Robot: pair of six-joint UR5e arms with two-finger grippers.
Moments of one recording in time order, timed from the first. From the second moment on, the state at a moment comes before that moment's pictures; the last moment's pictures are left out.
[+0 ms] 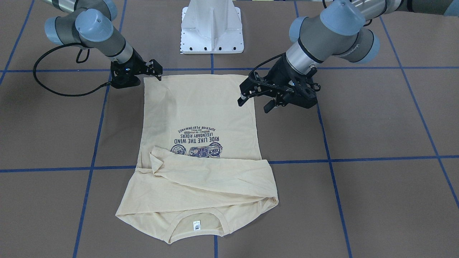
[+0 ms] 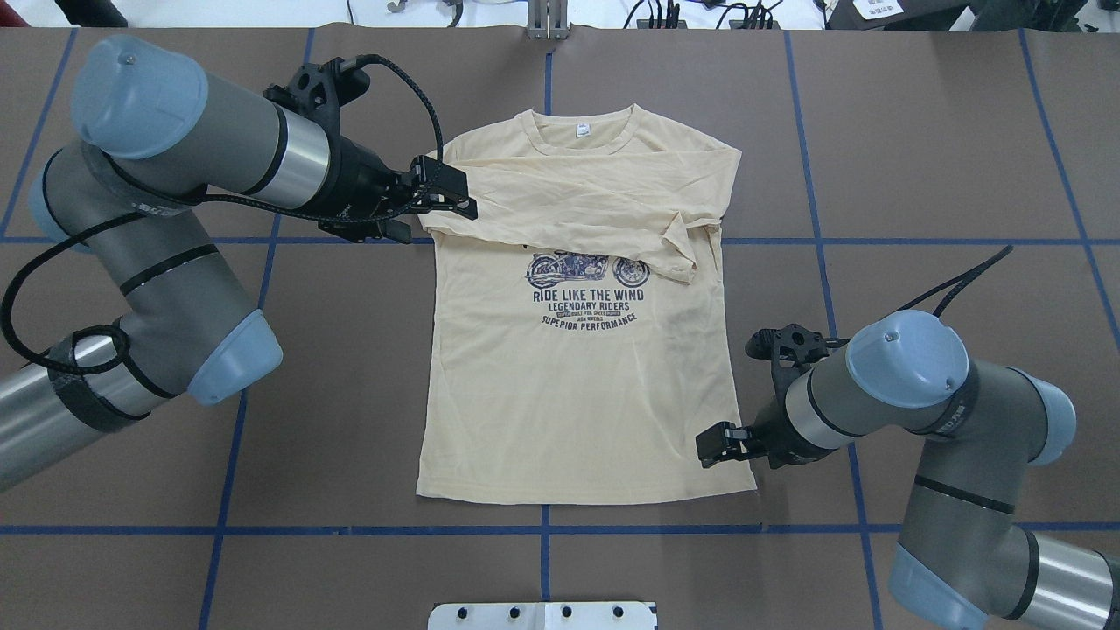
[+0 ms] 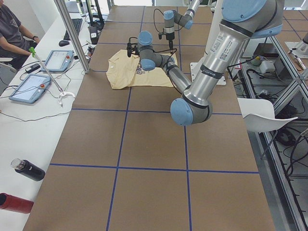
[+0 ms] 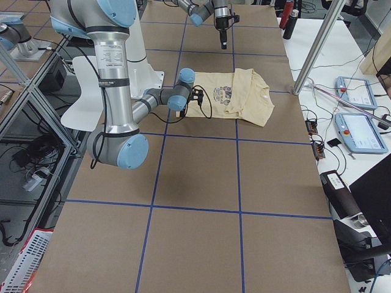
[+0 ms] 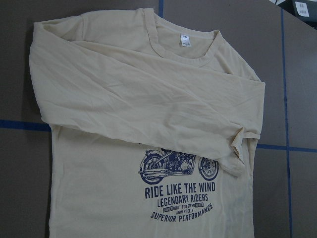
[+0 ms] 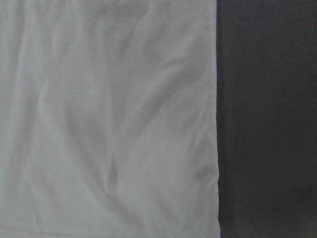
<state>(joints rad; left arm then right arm) -0.76 -2.12 -1.73 -2.18 -2.13 -1.41 0.44 -1.44 1.90 -1.15 2.07 1.29</state>
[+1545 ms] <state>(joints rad) -0.76 -2.11 -1.72 -2.18 -2.13 -1.41 0.41 -1.45 1.88 -1.16 2.07 1.29</state>
